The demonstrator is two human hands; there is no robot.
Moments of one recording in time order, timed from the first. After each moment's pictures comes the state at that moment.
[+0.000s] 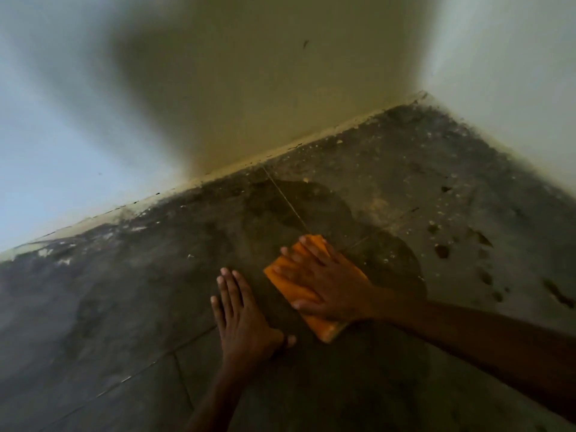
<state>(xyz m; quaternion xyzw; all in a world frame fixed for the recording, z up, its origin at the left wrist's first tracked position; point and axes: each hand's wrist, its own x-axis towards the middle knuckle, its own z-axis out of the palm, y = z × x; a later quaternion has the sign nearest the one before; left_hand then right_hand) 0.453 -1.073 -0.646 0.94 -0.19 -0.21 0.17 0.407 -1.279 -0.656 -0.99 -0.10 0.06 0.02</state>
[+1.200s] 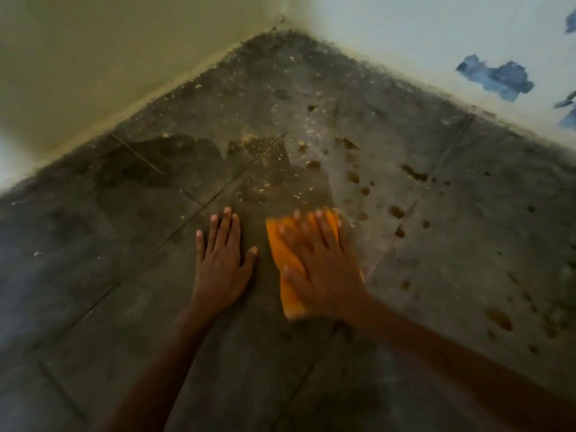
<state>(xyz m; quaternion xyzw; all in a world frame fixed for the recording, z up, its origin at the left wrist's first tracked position) 0.375 -1.177 -0.672 0.87 -0.46 -0.14 0.13 0.195 -1.288 -0.681 -0.95 0.29 -0.06 0.05</state>
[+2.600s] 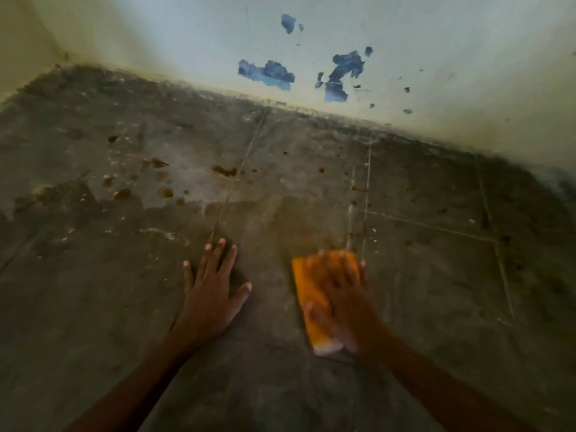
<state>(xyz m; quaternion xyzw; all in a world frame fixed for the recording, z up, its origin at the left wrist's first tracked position) 0.144 -1.266 -0.662 0.73 -0.65 -0.20 0.10 -0.133 -1.285 -0.684 -0.84 0.53 -0.04 0.06</state>
